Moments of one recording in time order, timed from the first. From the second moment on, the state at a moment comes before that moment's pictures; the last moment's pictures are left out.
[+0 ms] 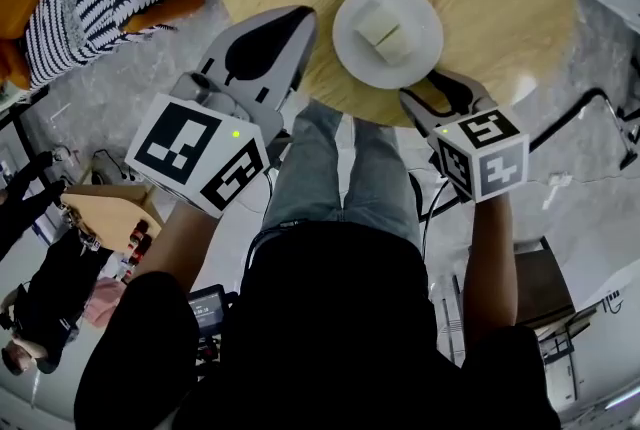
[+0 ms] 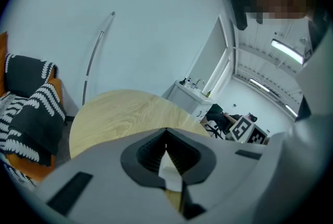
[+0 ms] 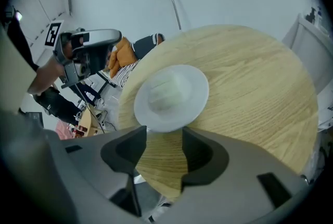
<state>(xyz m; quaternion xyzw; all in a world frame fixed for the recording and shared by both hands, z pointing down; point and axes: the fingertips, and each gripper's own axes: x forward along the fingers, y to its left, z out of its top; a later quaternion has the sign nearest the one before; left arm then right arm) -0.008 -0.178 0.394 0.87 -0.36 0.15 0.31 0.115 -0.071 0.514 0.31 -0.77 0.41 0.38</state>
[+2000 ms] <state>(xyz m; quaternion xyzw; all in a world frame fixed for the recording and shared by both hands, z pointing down) 0.016 -0.167 0.188 0.92 -0.37 0.04 0.15 0.131 -0.151 0.254 0.51 -0.83 0.14 0.15</state>
